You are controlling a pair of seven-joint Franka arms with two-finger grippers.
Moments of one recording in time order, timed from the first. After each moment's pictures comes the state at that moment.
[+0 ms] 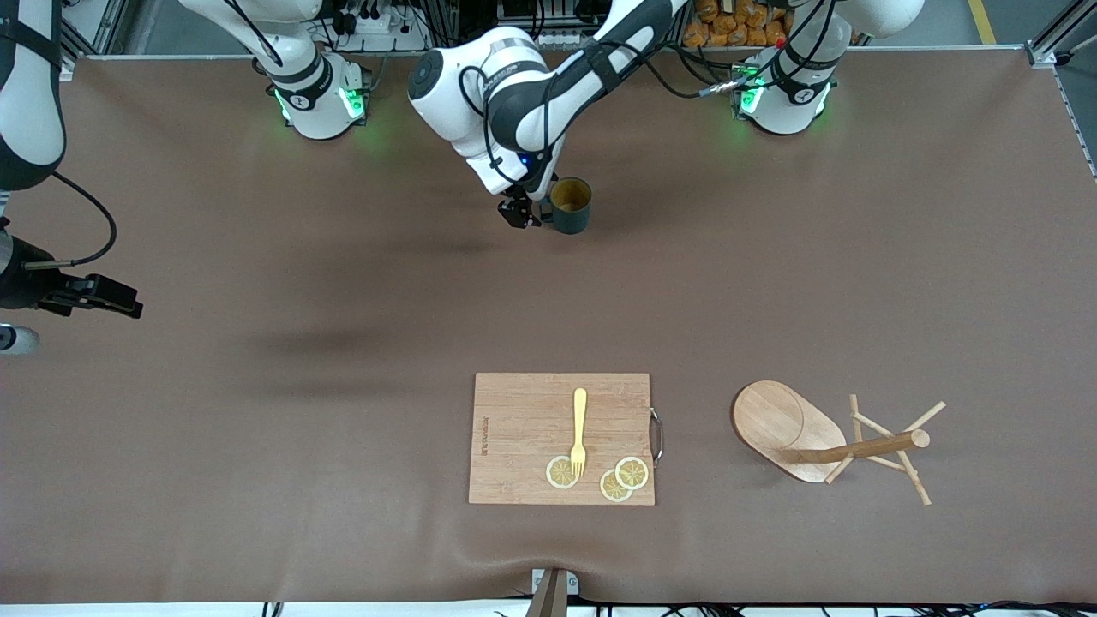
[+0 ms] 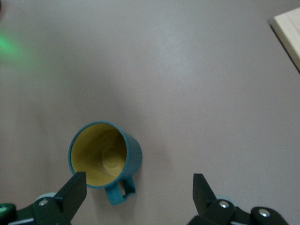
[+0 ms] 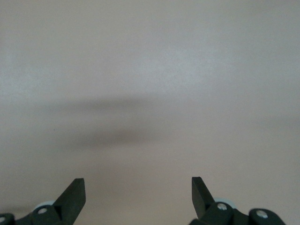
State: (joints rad) left arm -0.96 0.71 -0.22 -1.29 0.31 1.59 -2.47; right arm -0.11 0.19 0.02 -1.55 -0.02 1.71 -0.05
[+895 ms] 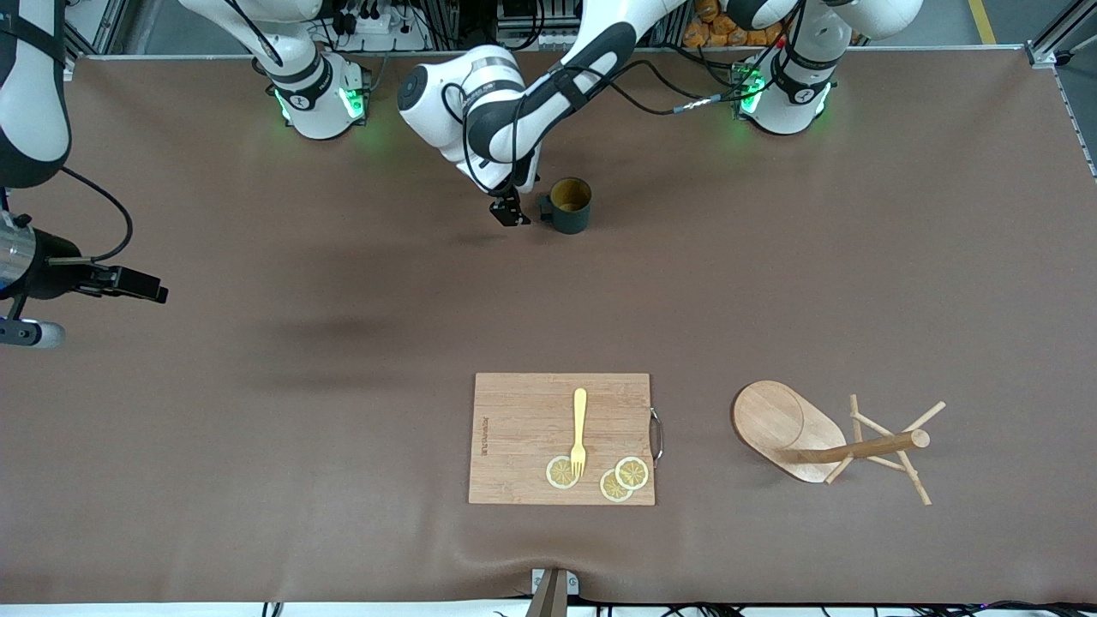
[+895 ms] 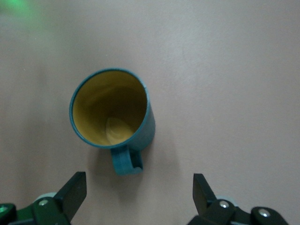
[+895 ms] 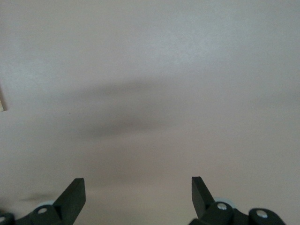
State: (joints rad) left arm -1.02 0.85 -0.22 -1.22 0.31 1.62 -2.67; right arm -0.10 0.19 0.04 -1.55 0.03 1.61 0.06
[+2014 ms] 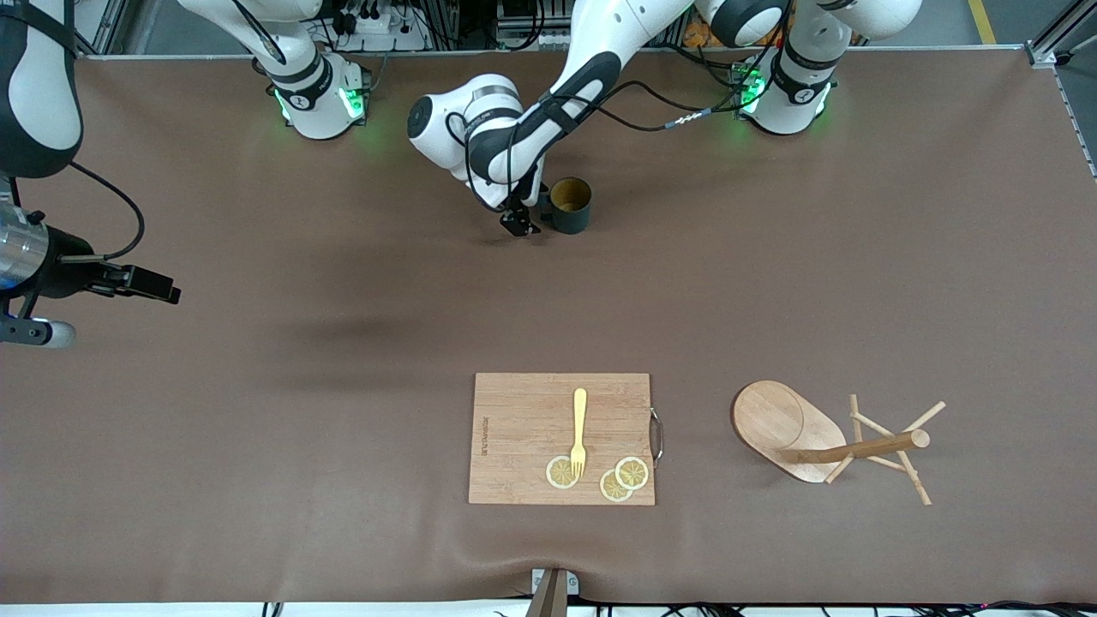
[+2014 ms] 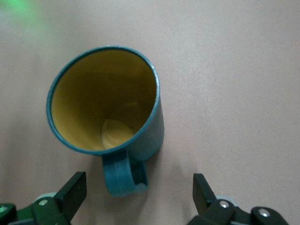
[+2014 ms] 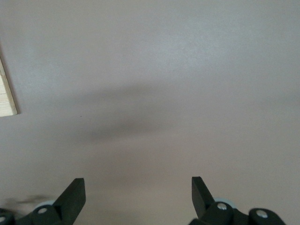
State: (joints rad) left arm -1.04 0.93 -0.20 -1.22 0.33 1.63 -2.69; right arm -0.08 0.19 0.04 -1.53 0.04 1.61 0.09
